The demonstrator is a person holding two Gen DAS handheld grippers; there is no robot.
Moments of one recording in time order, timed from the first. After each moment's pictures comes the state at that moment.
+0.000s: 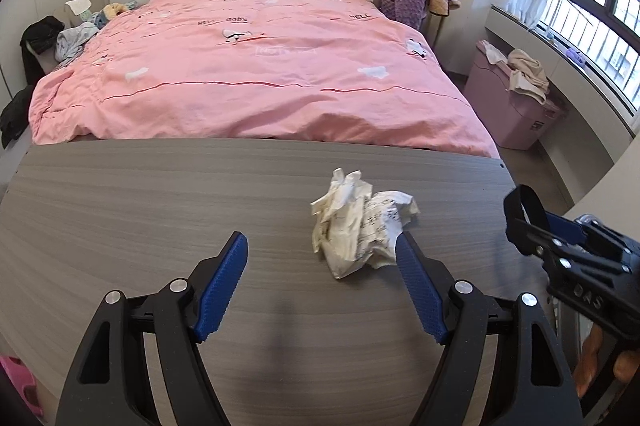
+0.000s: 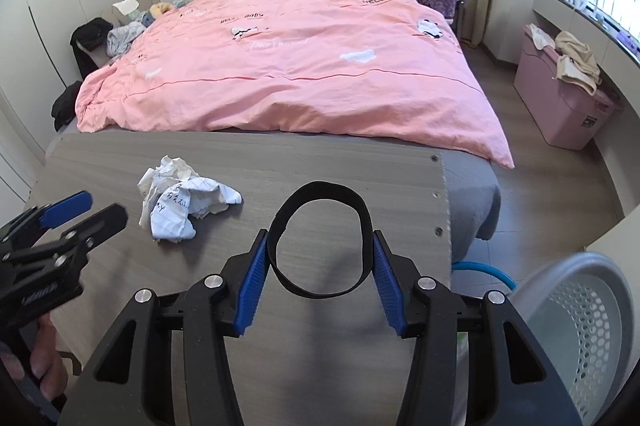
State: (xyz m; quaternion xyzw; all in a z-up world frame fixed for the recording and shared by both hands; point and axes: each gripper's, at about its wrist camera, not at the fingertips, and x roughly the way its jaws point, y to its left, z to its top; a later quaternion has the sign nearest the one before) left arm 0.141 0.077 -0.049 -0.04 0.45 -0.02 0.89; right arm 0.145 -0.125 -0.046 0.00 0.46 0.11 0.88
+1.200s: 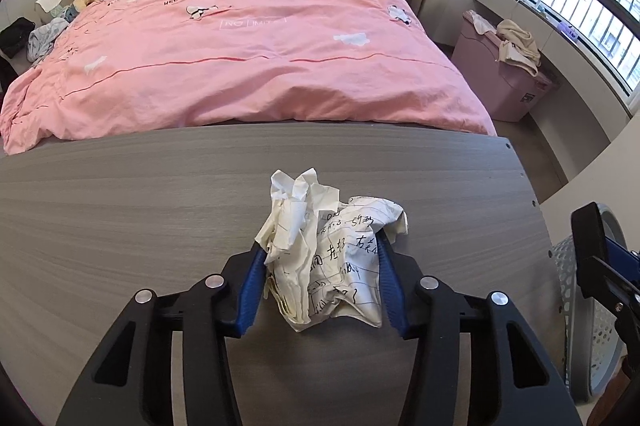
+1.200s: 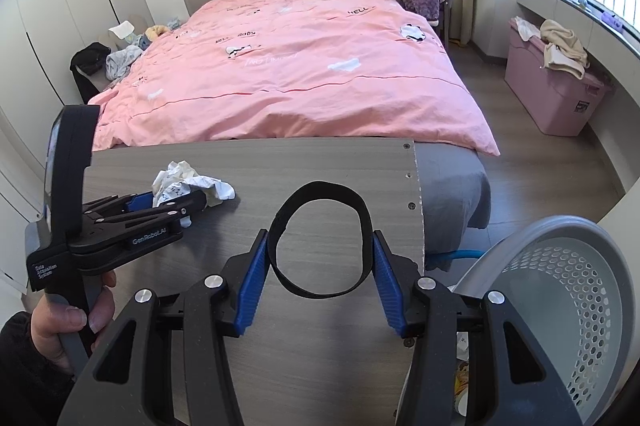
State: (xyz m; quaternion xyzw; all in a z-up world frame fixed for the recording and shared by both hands) left arm 0.180 0.051 -0.084 -0.03 0.48 -0.06 0.87; right arm 0.115 -0.147 -0.034 0.04 0.44 0.11 0.89
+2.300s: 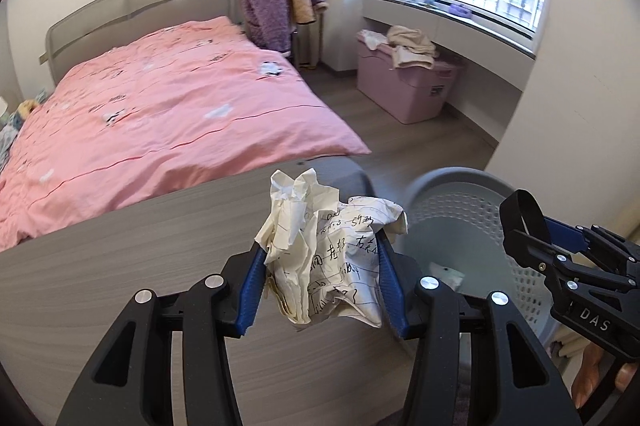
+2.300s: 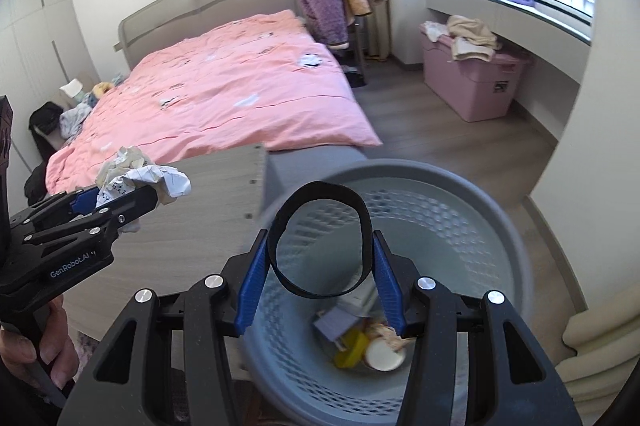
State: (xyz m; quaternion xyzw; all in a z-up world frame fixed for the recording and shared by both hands) left arm 0.072 -0.112 -0.001 0.06 0.38 -0.19 0.90; right arm 0.003 -0.286 -0.005 0.09 0.39 -0.02 0.92
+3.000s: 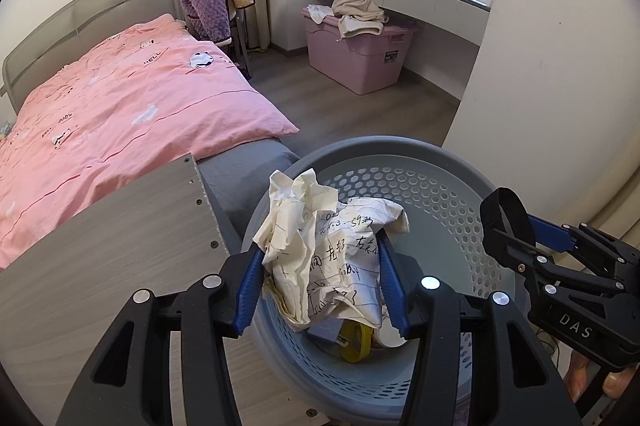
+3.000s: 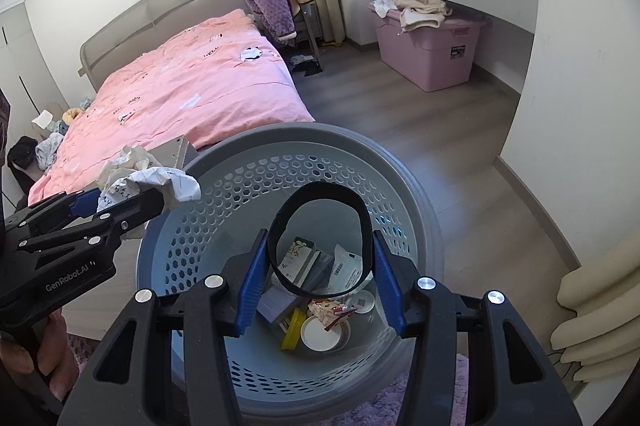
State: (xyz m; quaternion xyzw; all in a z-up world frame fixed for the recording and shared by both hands) left arm 0.060 -0.214 -0.031 0.11 0.41 -0.25 0.87; right arm -0.028 -0.373 -0.039 0.14 0.40 -0.07 0.90
